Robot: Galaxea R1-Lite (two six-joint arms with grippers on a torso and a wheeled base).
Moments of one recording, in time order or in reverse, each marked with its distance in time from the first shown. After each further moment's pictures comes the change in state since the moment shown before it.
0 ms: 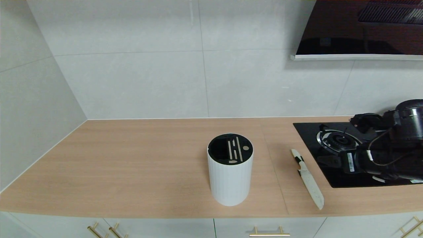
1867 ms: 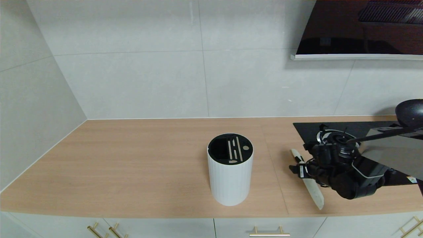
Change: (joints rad) left arm 0.000 0.000 0.000 0.000 0.000 0.000; right arm 0.000 0.770 -0.167 -0.643 -0.167 0.059
